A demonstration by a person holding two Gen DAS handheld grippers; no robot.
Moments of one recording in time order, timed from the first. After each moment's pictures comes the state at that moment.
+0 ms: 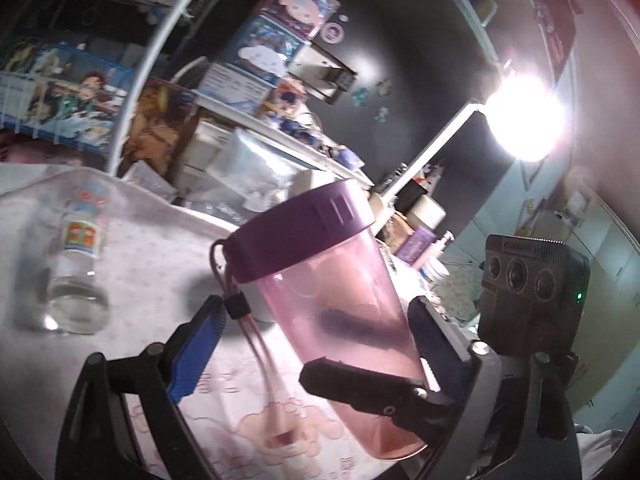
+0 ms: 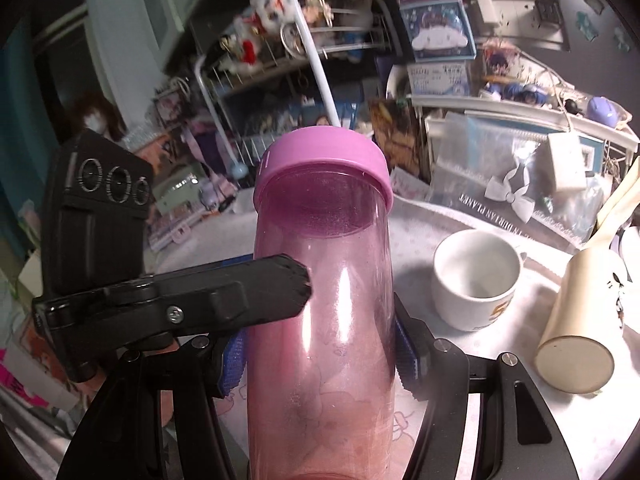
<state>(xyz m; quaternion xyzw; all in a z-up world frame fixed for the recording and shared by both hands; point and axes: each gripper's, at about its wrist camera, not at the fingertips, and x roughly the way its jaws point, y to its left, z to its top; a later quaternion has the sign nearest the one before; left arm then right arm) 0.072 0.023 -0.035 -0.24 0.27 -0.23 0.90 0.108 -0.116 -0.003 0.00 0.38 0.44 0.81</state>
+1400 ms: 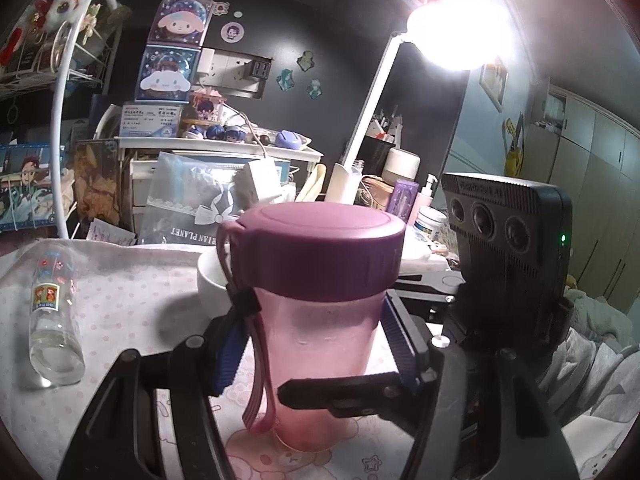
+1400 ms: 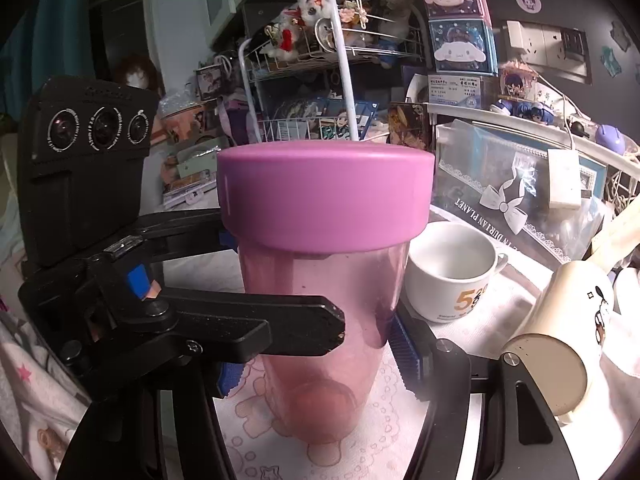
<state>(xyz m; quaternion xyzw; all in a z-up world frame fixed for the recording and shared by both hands) 0.056 -0.036 -0.043 -0.07 0.23 -0.26 0.93 0.101 -0.155 -0.026 -0.07 0.33 0.50 0.80</state>
